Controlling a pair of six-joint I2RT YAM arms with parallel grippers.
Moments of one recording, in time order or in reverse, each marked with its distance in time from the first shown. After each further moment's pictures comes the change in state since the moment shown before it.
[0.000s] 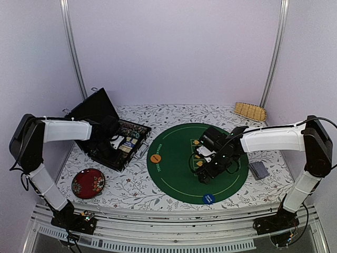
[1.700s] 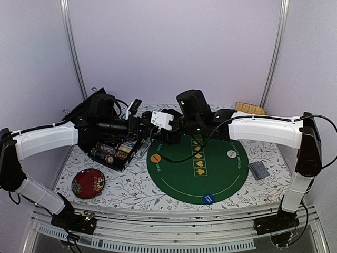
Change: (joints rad) left arm -0.153 -0.261 -0.013 0.664 0.658 -0.629; right arm 0.124 0.113 0.402 0.551 -0.131 -0.866
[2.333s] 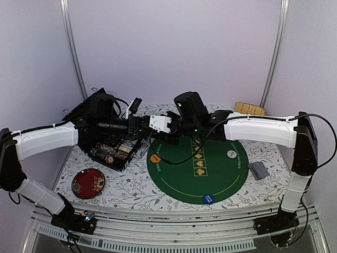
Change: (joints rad) left arm 0.000 0.000 -0.008 0.032 0.014 0.003; right arm -0.012 0.046 0.027 0.008 -0.002 -0.073
